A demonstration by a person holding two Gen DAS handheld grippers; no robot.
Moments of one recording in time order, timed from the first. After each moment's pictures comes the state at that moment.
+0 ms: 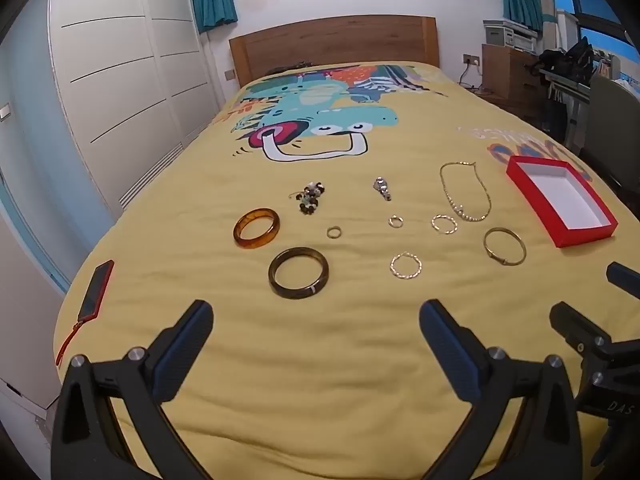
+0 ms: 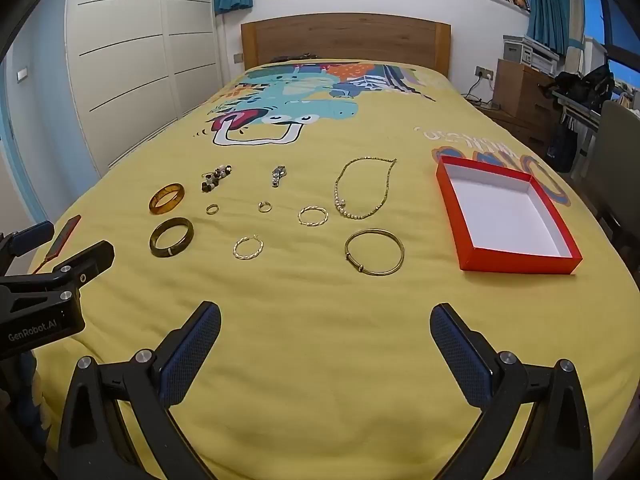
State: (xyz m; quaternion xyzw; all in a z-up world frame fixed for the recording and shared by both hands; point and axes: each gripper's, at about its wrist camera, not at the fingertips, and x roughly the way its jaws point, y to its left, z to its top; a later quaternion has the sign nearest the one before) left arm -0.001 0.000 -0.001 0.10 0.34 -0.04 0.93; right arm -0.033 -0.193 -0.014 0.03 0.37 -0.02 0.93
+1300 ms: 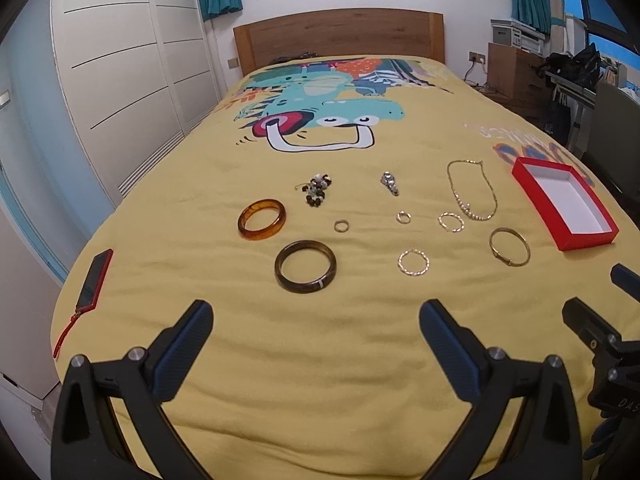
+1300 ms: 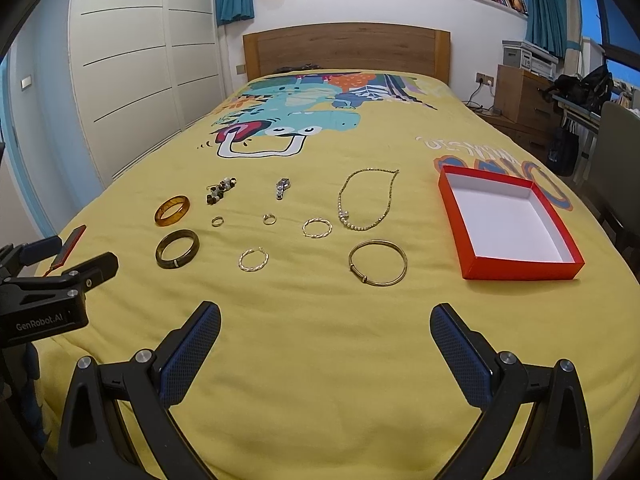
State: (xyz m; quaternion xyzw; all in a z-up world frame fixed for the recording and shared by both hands) left arm 0.008 0.014 0.000 0.08 0.36 -0.04 0.93; right arm -0.033 -0.193 -0.011 0.04 0.35 -0.01 0.94
